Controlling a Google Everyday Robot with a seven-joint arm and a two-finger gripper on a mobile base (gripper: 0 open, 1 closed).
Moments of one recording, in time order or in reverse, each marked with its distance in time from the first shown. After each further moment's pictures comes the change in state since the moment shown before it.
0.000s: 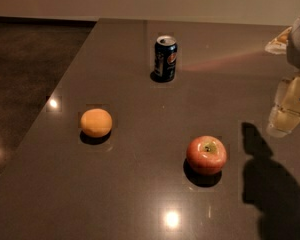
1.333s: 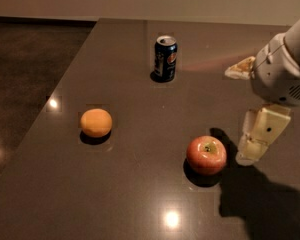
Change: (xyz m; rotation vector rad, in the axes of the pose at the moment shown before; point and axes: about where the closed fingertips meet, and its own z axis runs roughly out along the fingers) arm -0.044 0.048 0.037 -0.097 -0.166 -0.130
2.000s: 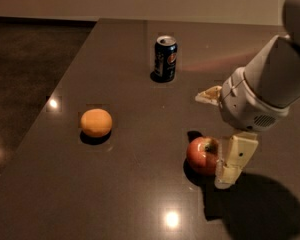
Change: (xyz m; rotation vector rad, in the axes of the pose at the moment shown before) arm -0.024 0.031 0.053 -0.105 -0.045 -0.119
